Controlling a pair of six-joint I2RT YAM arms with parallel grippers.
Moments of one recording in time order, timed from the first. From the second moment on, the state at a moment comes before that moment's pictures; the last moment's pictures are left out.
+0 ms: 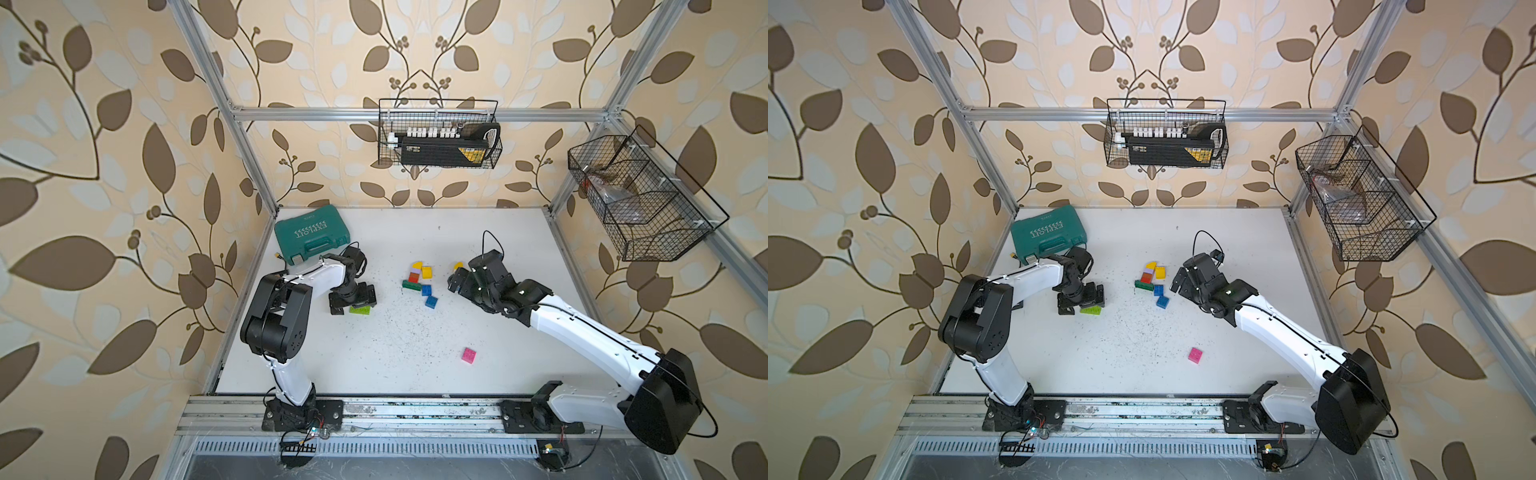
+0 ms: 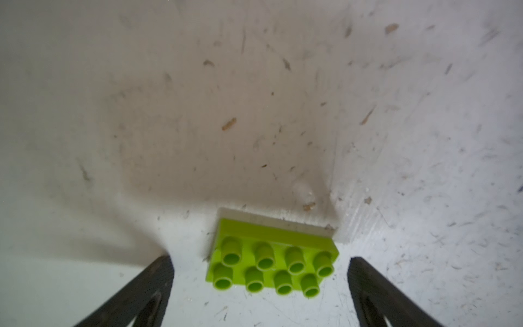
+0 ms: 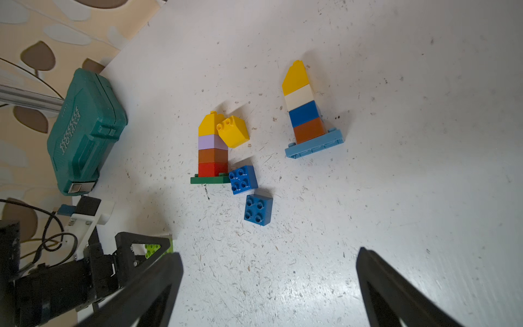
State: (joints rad) left arm -0.35 1.77 1.09 -0.79 0.12 -0.52; right arm 0.58 1.26 0.94 -0.56 0.20 1.01
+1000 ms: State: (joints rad) left arm -0.62 1.93 1.29 -0.93 0.02 -0.58; right arm 0.52 1.22 0.89 -0.53 0.11 1.02
